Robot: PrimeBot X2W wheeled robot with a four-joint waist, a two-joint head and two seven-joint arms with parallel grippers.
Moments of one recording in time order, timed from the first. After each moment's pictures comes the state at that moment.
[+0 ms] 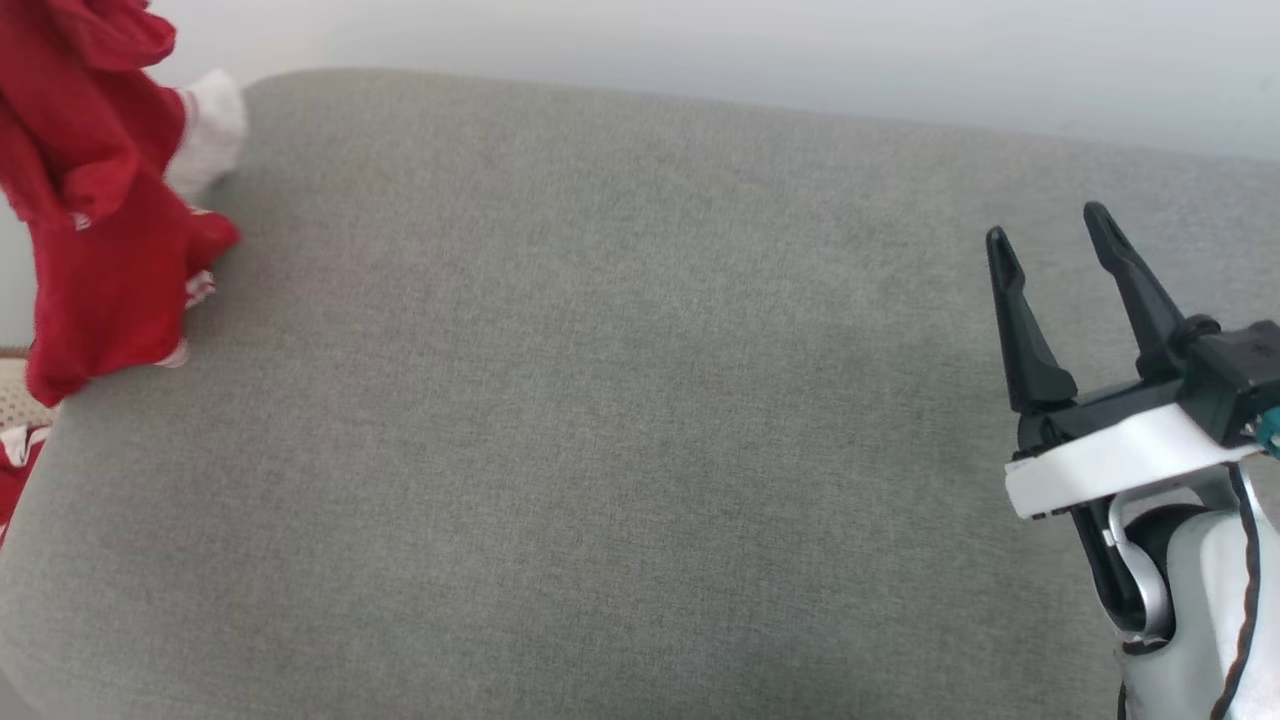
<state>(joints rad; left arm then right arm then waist) -1.33 0.61 -0.45 1.01 -0.55 -0.12 0.16 -0.28 -0.16 0.05 -0.06 0.18 0.13 -0.04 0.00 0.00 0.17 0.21</state>
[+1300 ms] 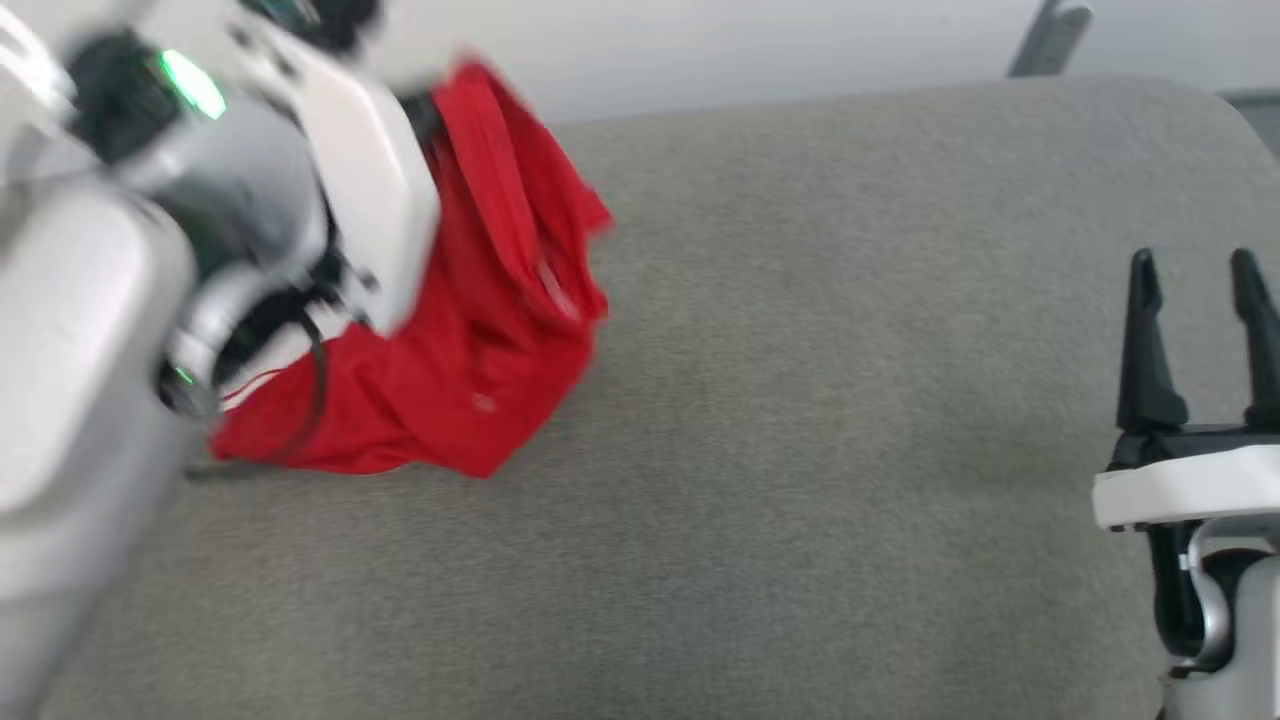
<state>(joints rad) -0.99 0.62 -0.65 0.01 -0.73 0.02 0.73 -0.21 -0.07 -0.18 -0.04 0.16 0.13 -0.11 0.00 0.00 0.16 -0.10</state>
